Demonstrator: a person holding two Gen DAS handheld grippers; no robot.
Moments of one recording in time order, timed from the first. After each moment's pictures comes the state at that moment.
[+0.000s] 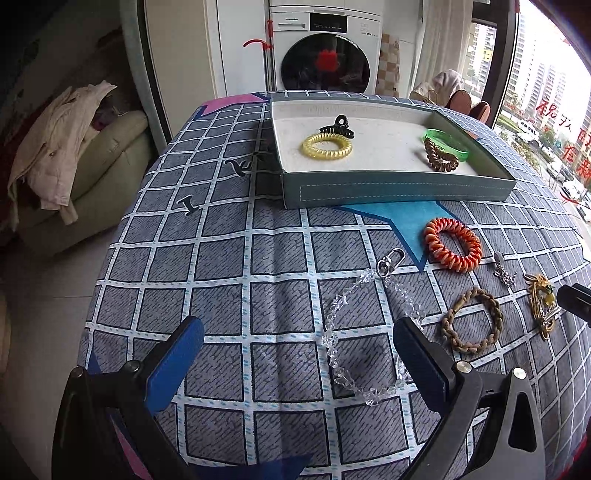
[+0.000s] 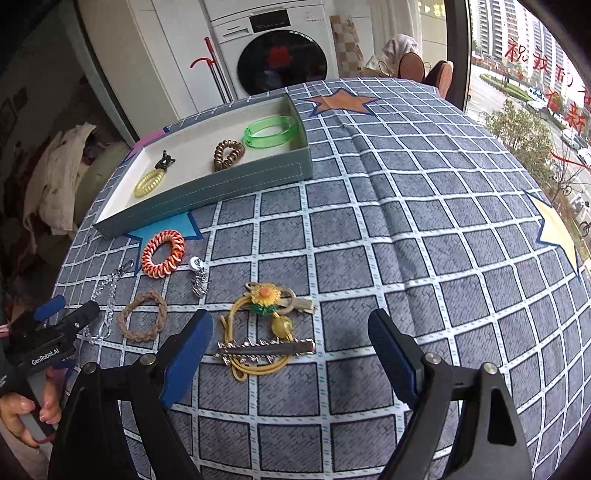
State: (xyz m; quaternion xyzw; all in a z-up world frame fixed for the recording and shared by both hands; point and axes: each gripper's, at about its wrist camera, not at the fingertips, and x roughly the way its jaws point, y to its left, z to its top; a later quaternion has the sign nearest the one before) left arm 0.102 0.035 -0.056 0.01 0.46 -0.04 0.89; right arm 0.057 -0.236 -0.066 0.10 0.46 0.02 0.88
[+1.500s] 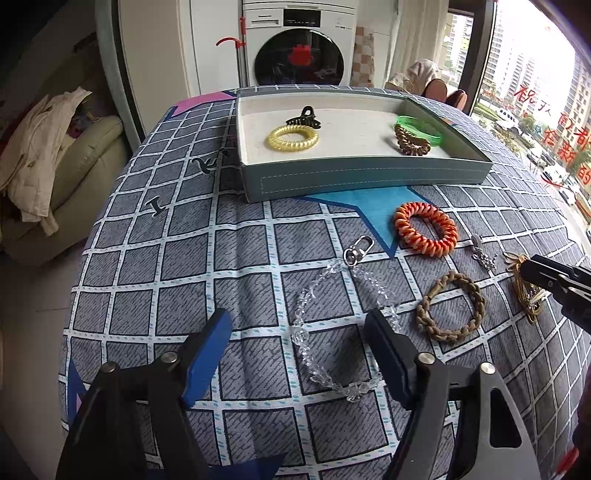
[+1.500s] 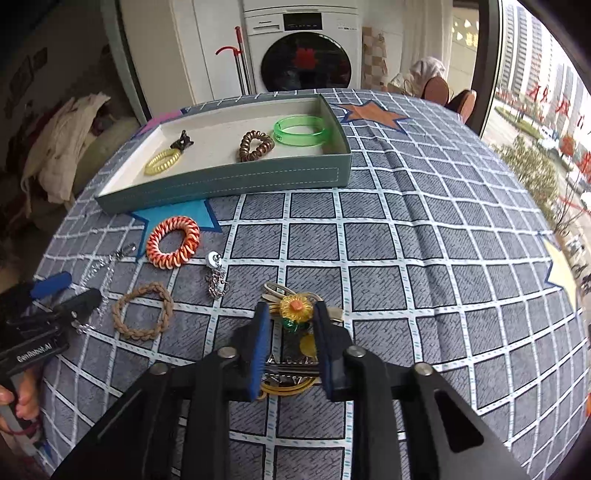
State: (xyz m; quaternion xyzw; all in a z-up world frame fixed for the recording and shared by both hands) left arm 0.102 0.021 -0.061 0.02 0.47 -0.09 0.88; right arm 0.066 -0.203 -0.072 0.02 0.45 0.02 0.89
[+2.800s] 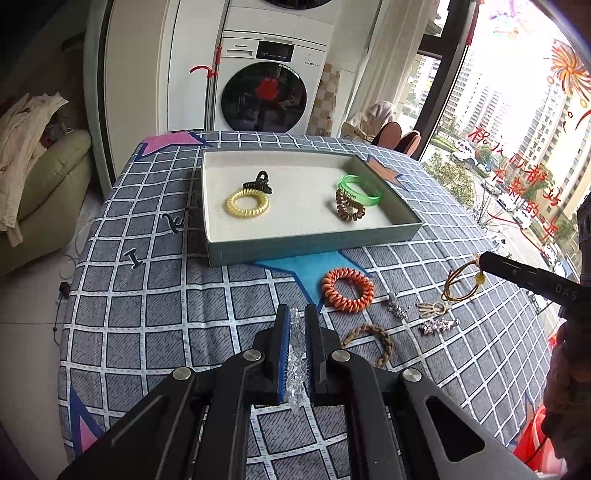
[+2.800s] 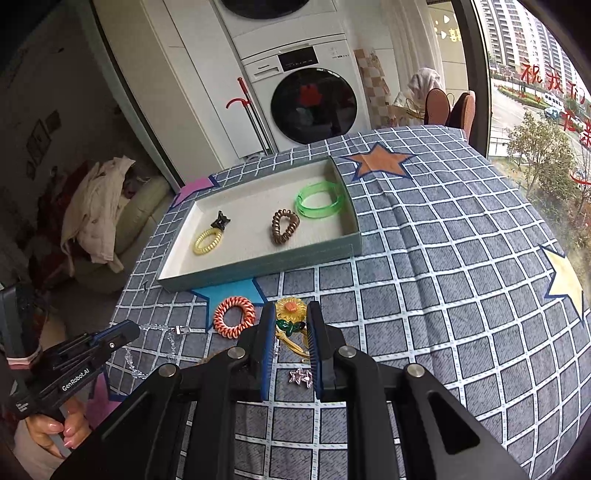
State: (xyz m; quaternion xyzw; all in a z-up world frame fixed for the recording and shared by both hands) left arm 0.095 0.027 0.005 -0.05 0.41 -0.18 0.89; right arm 0.062 -0.228 0.002 0.13 0.39 0.07 0.91
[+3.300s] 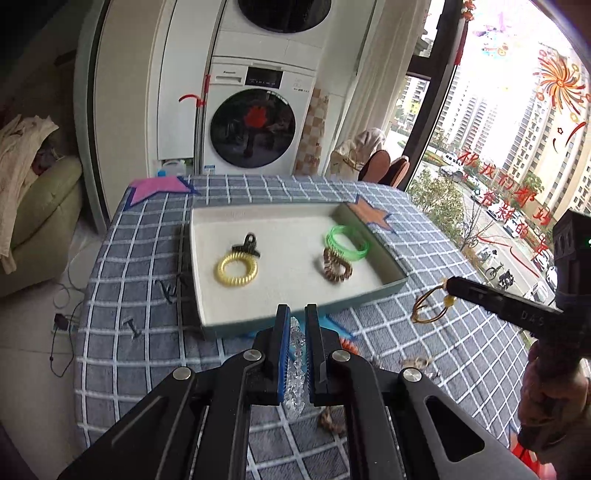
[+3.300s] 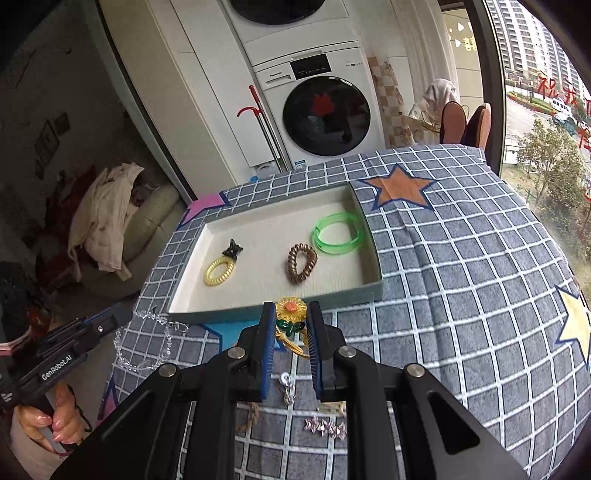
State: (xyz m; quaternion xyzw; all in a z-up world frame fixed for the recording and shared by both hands) left arm 0.134 0.020 0.054 -0.05 0.37 -0.20 0.91; right arm 0.106 -0.223 0.023 0.13 0.38 0.10 0.91
